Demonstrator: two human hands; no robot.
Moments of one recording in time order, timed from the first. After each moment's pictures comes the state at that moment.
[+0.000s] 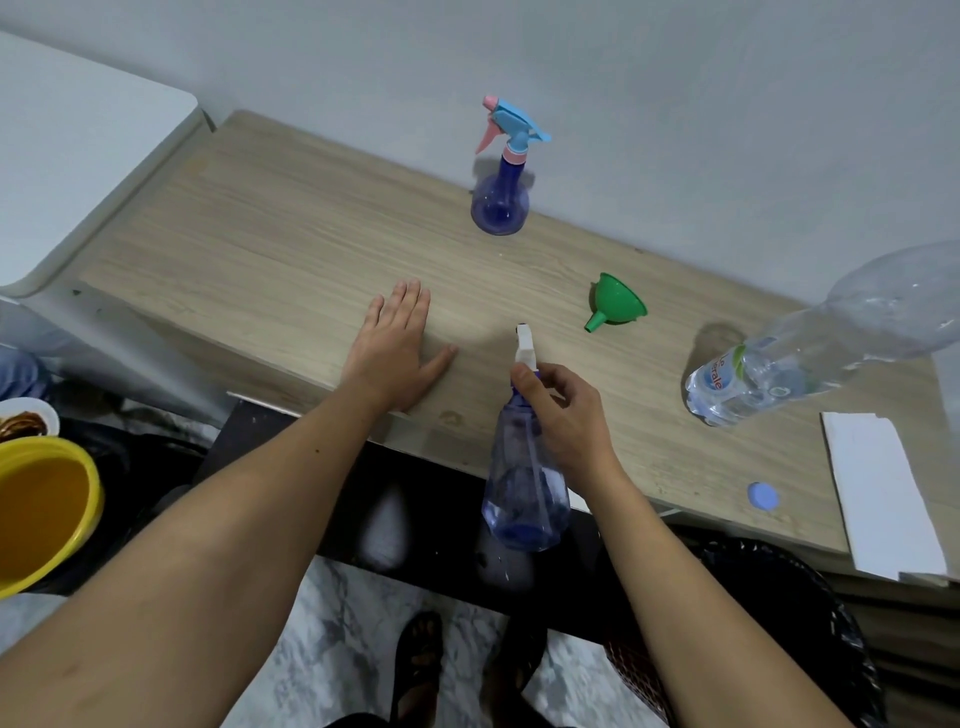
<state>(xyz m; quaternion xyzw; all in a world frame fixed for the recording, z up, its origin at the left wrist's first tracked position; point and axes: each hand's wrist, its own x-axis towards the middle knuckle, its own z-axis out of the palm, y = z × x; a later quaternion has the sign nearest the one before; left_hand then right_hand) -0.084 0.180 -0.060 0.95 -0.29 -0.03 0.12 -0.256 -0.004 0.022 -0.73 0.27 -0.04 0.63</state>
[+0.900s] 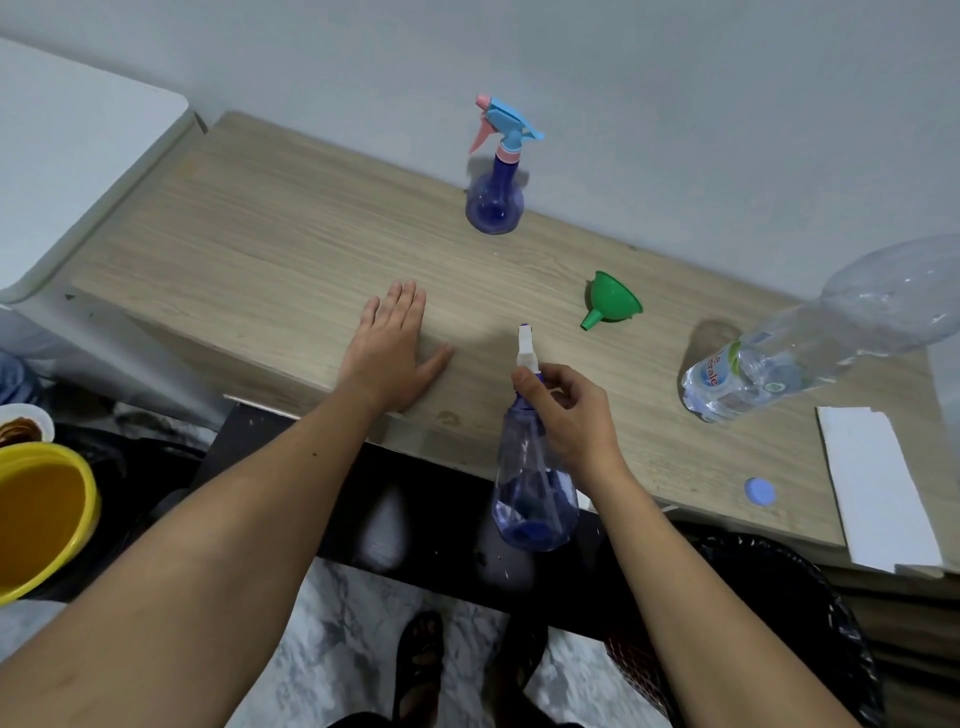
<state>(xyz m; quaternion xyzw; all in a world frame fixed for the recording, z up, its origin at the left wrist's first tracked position) -0.084 0.179 -0.060 0.95 -0.29 -0.03 0.13 -0.257 -0.008 0.023 -0.73 0.30 -0.05 0.62</state>
